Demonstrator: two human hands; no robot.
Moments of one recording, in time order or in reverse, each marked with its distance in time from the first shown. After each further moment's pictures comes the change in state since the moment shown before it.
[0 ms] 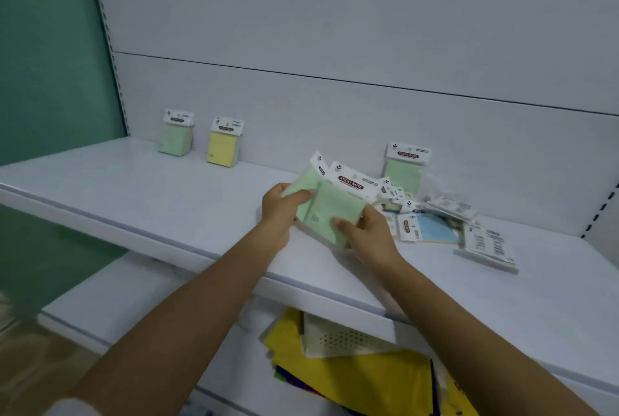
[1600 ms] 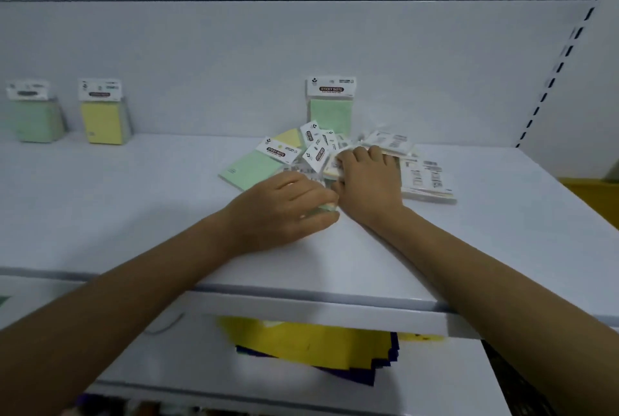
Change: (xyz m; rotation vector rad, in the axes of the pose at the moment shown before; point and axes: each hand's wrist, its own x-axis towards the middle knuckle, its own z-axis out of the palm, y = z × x) left_hand -0.020 -0.030 0.071 1.114 -0.692 2.117; right_hand 0.043 0.069 -0.100 -1.240 0.198 -0.191
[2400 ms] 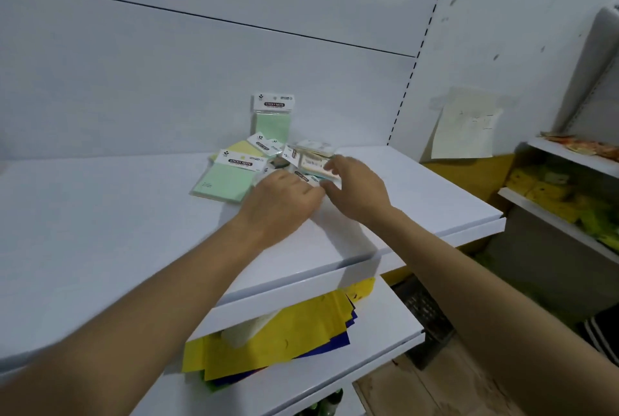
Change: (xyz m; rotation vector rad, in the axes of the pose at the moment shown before) left_hand -0.023 -0.009 0.019 -0.215 0.137 -0.276; right_hand -0.040 -0.067 -0.063 -0.049 -0.047 0.460
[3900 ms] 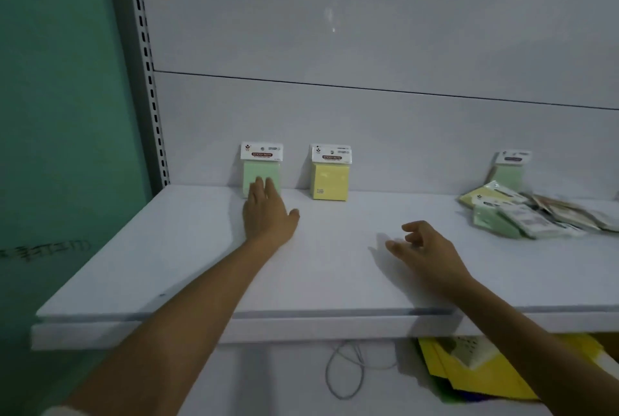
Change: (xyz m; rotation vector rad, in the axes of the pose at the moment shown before) left_hand -0.304 -0.256 -0.256 -0.155 -0.408 -1.323; right_hand -0.100 -0.361 0.067 0.502 -0.203 0.100
